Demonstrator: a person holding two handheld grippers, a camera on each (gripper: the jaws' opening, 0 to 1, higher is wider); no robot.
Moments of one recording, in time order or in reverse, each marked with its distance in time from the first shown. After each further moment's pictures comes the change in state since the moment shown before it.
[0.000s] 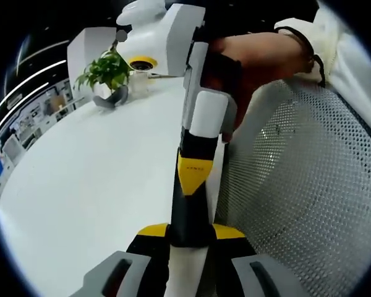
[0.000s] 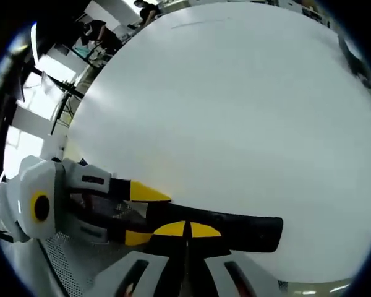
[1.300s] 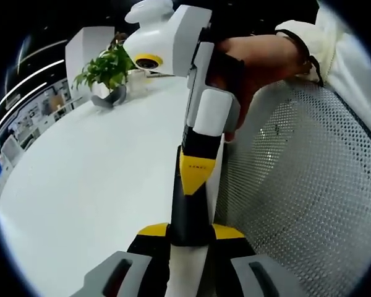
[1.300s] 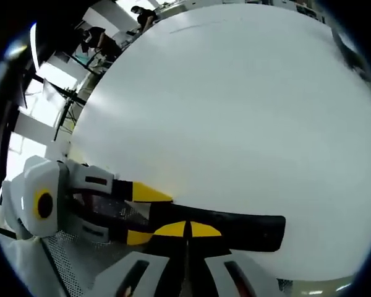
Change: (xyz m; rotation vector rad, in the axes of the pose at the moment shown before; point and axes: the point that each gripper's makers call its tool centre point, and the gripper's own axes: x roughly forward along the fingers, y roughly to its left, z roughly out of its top) left arm 0.001 -0.001 0.000 0.006 0.008 -0.014; right arm 0.002 0.001 -0.001 0.014 -0.025 0.005
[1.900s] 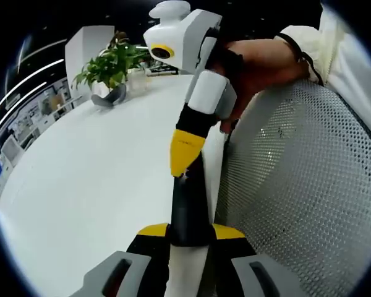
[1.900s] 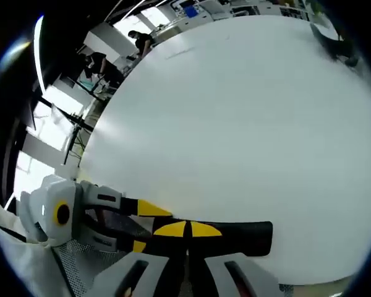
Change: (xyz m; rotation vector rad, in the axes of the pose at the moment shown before) left arm 0.001 0.000 0.001 0.001 0.007 -0.001; right arm -0.028 -0.008 0.024 0.038 -0.233 0.054
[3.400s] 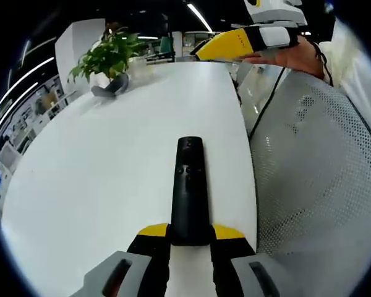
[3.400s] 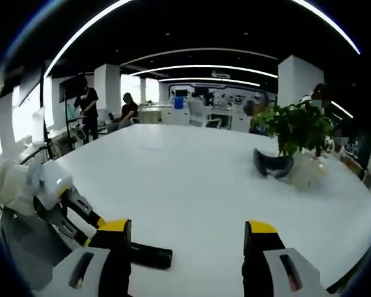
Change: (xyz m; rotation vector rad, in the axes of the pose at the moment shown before) left arm -0.006 0.055 -0.006 0.055 0.108 -0.021; right arm -0.108 -0.037 0.067 -0.327 -0.606 -0.463
